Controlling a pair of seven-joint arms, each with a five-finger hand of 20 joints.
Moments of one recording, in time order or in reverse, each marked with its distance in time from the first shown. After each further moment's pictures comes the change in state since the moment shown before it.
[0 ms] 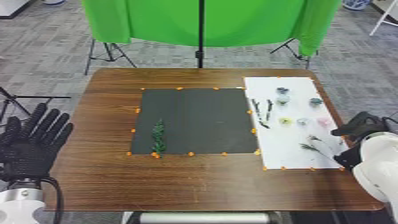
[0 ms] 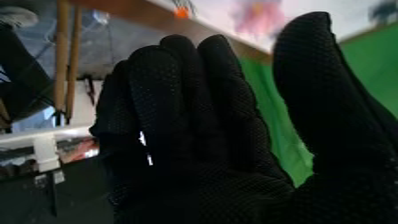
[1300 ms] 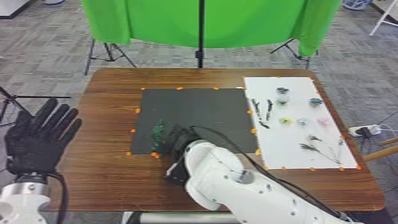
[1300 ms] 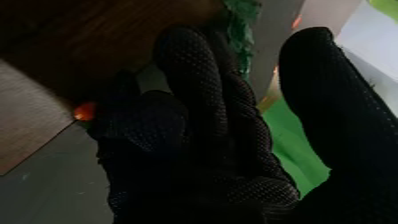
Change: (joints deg) left arm -1.4 2.4 1.6 0.4 -0.1 -0.2 -0.7; right arm 41.8 -30.2 -63.8 10.1 10.4 12.6 1.8
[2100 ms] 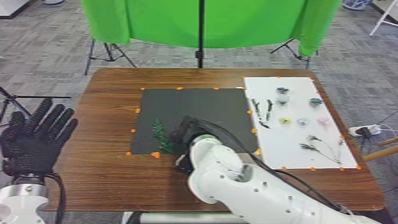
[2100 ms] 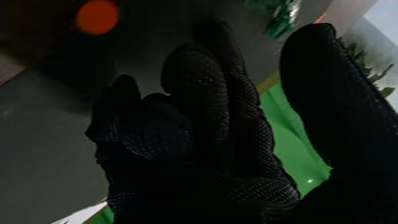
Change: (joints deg) left arm 0.4 0.3 -0.2 0.2 0.1 -0.6 1.7; right arm 3.2 0.8 -3.0 4.2 -8.3 2.5 1.0
